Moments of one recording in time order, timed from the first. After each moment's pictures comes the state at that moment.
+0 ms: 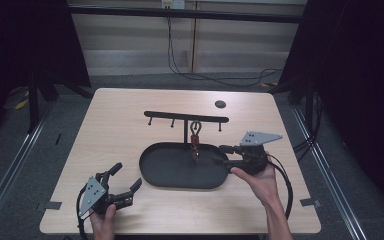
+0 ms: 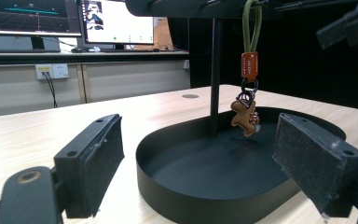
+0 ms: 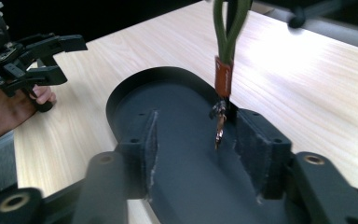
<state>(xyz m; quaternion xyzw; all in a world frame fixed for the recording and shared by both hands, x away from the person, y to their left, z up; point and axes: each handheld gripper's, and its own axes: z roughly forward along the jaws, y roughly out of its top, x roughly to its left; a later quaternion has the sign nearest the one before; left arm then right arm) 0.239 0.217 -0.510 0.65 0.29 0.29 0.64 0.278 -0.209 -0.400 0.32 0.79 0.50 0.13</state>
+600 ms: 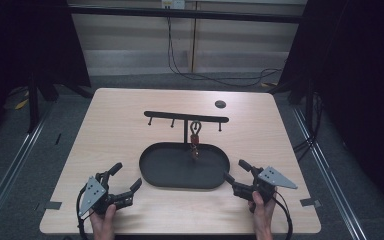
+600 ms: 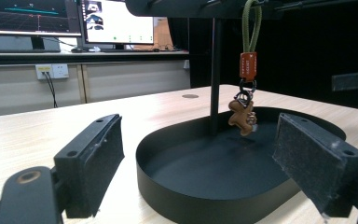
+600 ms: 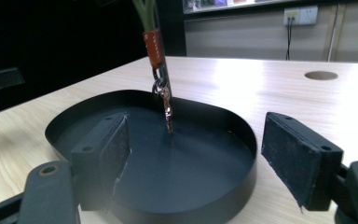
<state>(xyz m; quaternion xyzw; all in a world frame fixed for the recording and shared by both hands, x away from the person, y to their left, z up) 0.239 0.217 -0.510 0.65 0.29 0.29 0.64 0.231 -0.236 -0.499 0.41 0.65 0.59 0.25</state>
